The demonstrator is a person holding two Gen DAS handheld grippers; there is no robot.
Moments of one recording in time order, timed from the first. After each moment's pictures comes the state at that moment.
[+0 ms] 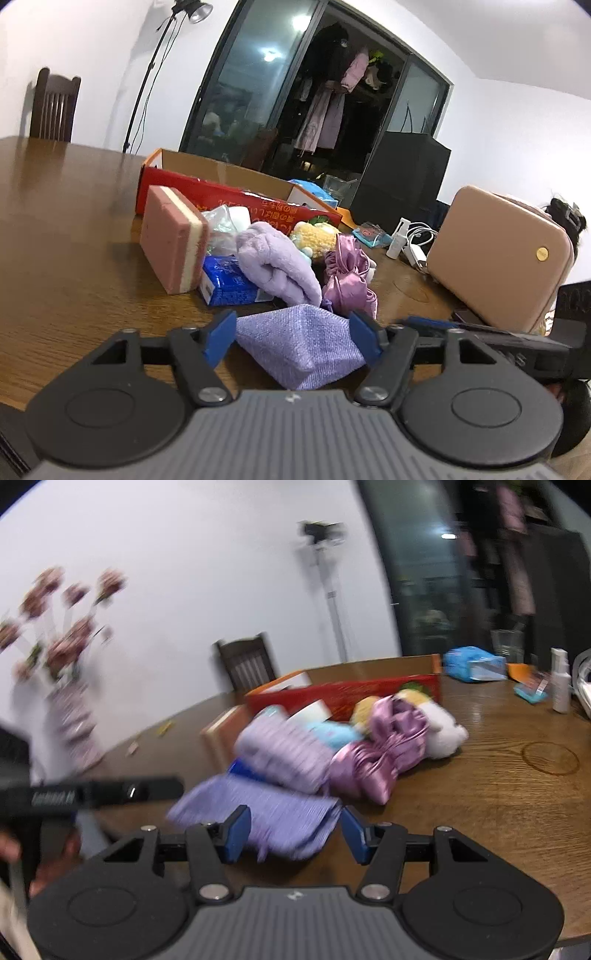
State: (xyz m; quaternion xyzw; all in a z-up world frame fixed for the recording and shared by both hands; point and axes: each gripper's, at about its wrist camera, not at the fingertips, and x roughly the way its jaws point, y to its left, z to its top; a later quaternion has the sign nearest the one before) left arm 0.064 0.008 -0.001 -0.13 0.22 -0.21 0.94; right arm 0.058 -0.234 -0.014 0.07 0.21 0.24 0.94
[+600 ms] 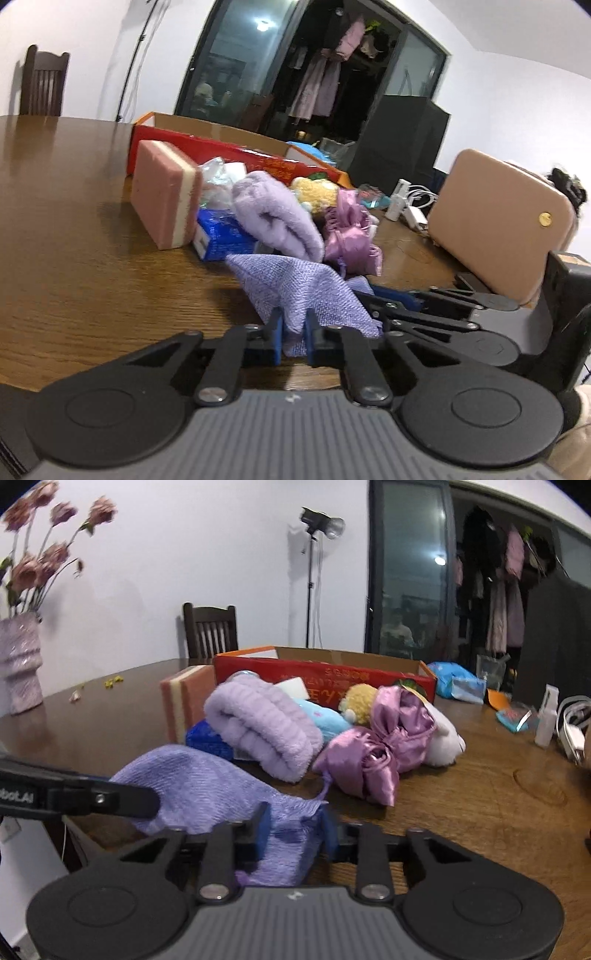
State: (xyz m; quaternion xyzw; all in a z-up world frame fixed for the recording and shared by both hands) left arm 0.065 0.006 -0.020 -0.11 0.26 -0.23 0.93; right arm 0.074 -0.172 -0.044 -0.06 0.21 0.17 0.96
